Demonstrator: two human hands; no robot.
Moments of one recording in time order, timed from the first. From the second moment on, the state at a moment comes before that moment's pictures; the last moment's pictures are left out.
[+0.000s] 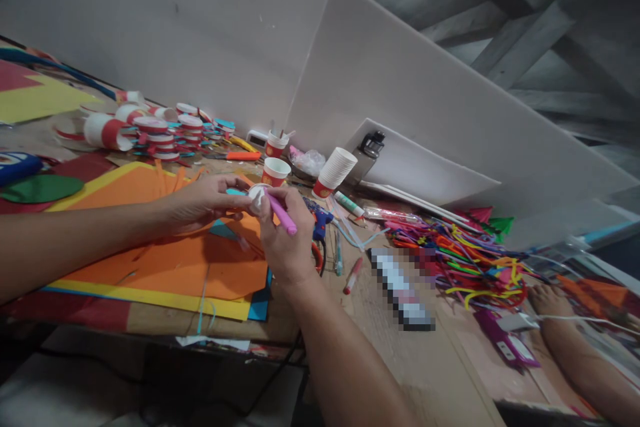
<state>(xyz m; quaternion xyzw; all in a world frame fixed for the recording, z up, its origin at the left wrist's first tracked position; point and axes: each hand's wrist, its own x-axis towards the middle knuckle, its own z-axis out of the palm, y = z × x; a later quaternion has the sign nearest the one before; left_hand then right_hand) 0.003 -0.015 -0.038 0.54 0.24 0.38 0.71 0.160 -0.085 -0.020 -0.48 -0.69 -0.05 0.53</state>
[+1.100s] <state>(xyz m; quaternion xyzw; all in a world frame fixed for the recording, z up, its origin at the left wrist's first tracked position) 0.001 -0.018 -0.036 0.57 0.22 0.37 0.70 0.159 -0.088 -0.019 -0.48 -0.71 -0.02 0.52</state>
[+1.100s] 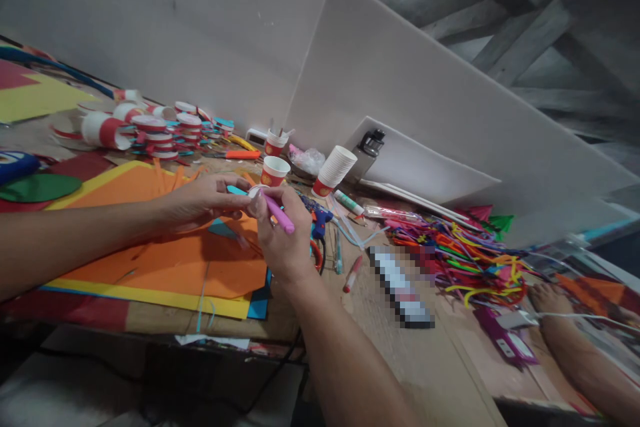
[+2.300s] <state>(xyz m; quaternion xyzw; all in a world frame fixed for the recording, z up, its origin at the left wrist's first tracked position) -0.002 -0.011 -0.036 0.58 0.19 0.34 0.71 0.157 -0.092 -0.018 -0.47 -0.72 0.01 0.51</state>
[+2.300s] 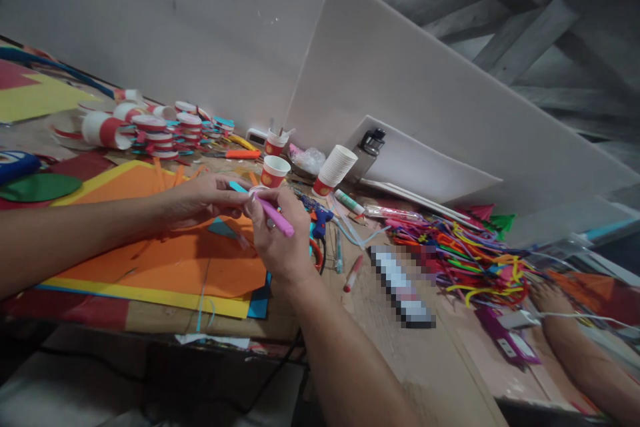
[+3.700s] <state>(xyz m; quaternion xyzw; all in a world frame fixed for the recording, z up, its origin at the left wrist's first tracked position) 0.001 -0.012 -0.036 0.50 0.21 0.35 0.77 0.165 -0.069 -0.026 -0.44 -0.42 0.40 0.68</state>
